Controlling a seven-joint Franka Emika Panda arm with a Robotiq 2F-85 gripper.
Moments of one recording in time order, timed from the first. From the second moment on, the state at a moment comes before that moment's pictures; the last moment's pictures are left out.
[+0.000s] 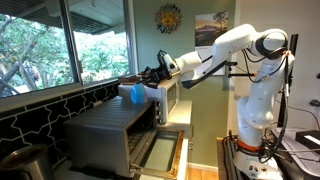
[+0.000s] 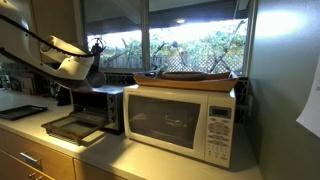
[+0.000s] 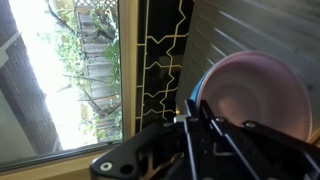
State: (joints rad) arm 0.06 -0.36 -0.09 -2.37 -1.42 3.59 -0.37
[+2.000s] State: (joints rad) arm 0.04 -0.19 0.21 -2.68 -0.13 4.22 -1.09
